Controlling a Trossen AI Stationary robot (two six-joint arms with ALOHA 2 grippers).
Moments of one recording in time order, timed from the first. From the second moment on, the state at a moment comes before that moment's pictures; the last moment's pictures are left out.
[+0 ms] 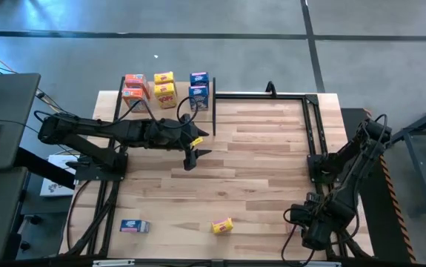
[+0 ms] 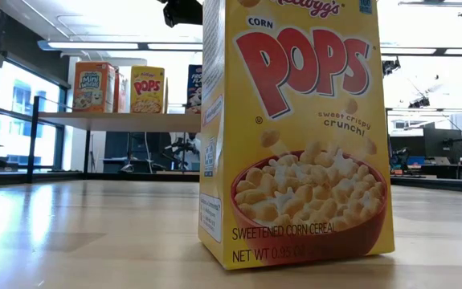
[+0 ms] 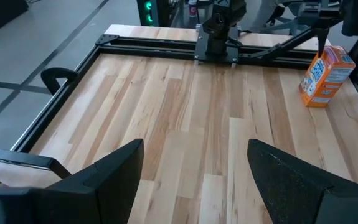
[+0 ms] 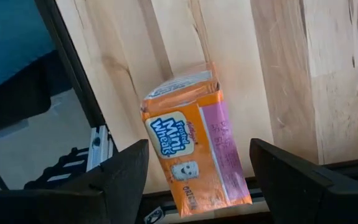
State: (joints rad) left arm -0.06 1.33 1.15 -0.32 -0.22 -0.07; right arm 1.01 1.46 1.14 -1.08 -0.04 1.29
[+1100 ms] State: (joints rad) left arm -0.06 1.33 1.15 -0.32 -0.22 -0.08; right arm 0.96 1.52 1.22 -1.14 -0.03 1.27
